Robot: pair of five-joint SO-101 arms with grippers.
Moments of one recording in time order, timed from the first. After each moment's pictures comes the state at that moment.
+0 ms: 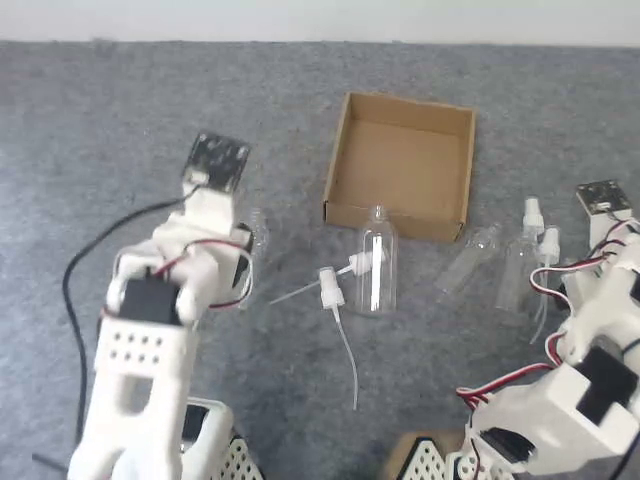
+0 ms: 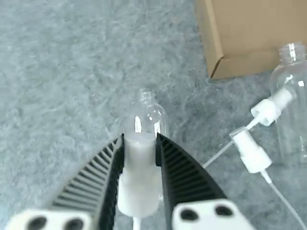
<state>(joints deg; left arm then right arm) 1.5 -50.8 50.9 63.4 -5.8 38.0 6.1 26.0 54.8 46.8</state>
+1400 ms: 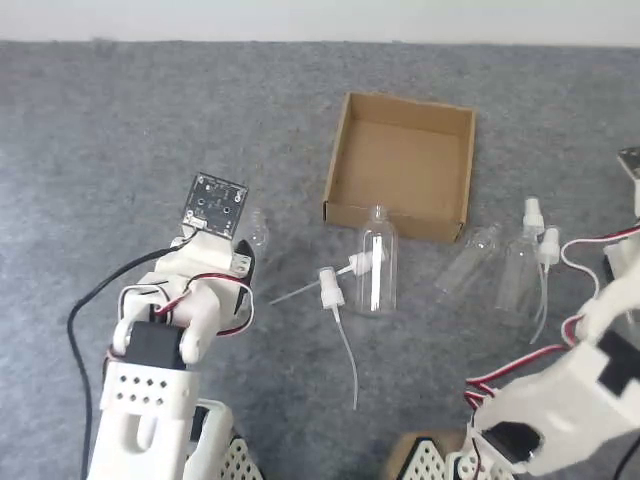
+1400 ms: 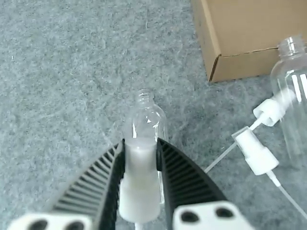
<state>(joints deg) 1.8 -64.0 65.4 58.2 -5.8 40.3 14.9 -3.7 74.4 51.2</state>
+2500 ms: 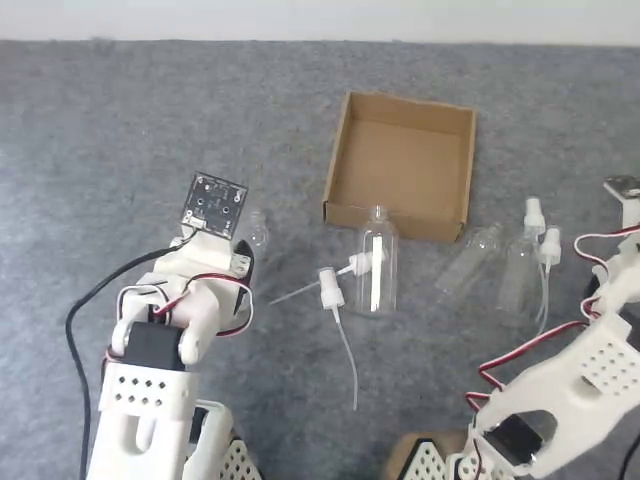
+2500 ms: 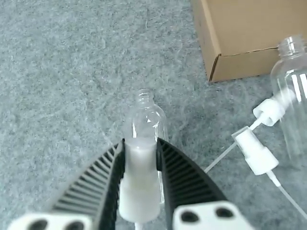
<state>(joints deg) 1.8 -64.0 65.4 58.2 -5.8 41.4 31.1 -12.9 82.4 53.4</state>
